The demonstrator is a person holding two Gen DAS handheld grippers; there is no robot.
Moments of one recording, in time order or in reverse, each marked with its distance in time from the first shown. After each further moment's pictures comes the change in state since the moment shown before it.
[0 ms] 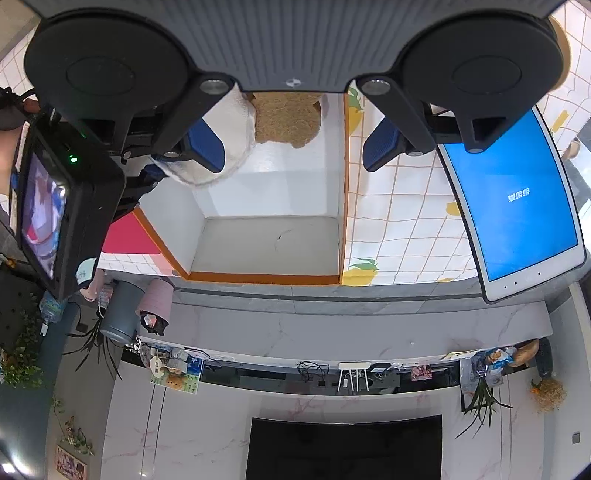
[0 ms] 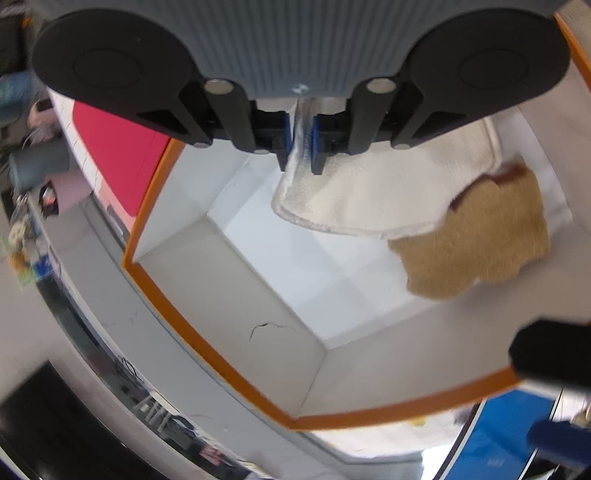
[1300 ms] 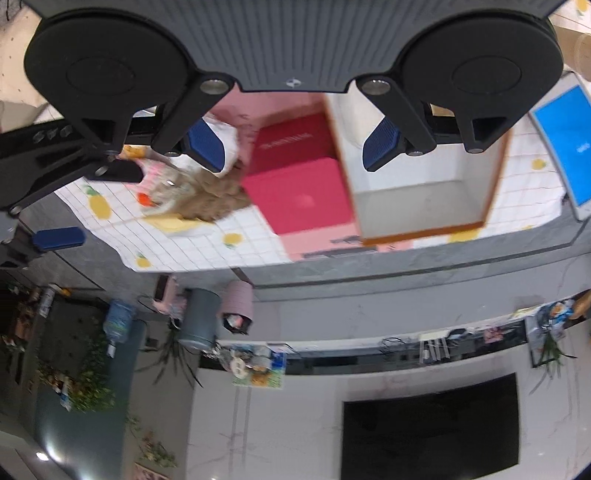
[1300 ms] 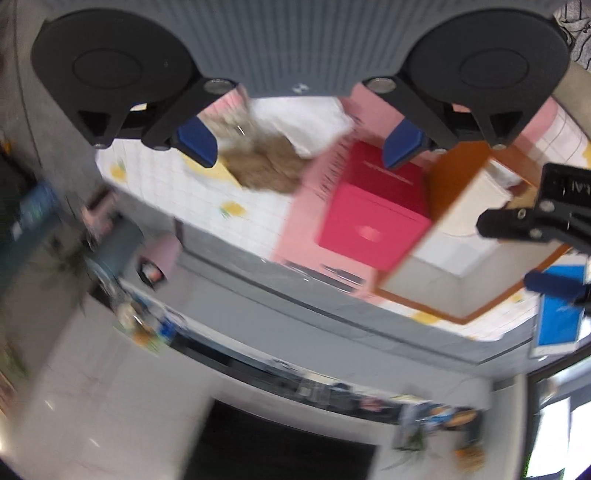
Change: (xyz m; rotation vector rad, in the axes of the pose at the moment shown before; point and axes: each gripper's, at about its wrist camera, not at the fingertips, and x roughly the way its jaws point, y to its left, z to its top) left arm -0.060 -0.190 0.018 0.150 -0.018 -0.150; right arm -0.228 -0.122 -0.194 0.528 -0.151 -0.195
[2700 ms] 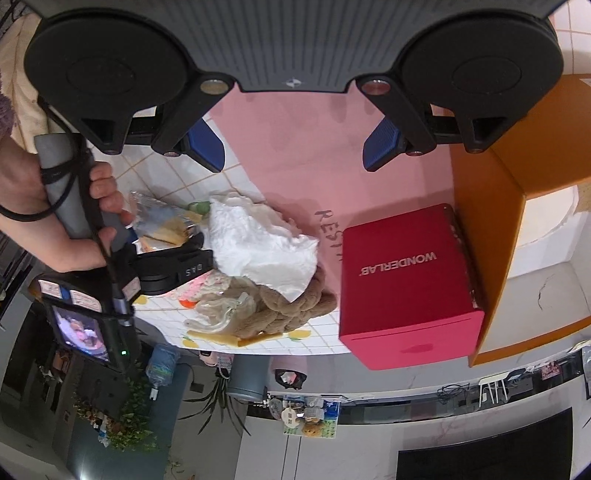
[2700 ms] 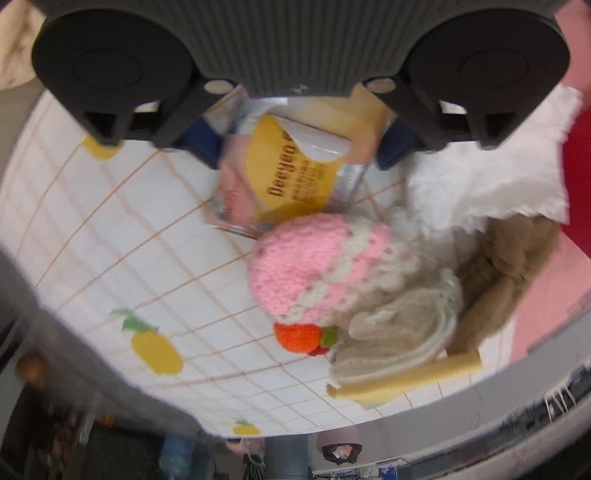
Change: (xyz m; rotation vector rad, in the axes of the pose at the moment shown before) left arm 0.096 -0.058 -0.120 0.038 0.094 -0.138; right arm 0.221 -0.079 -0.129 0.681 0.339 -0.291
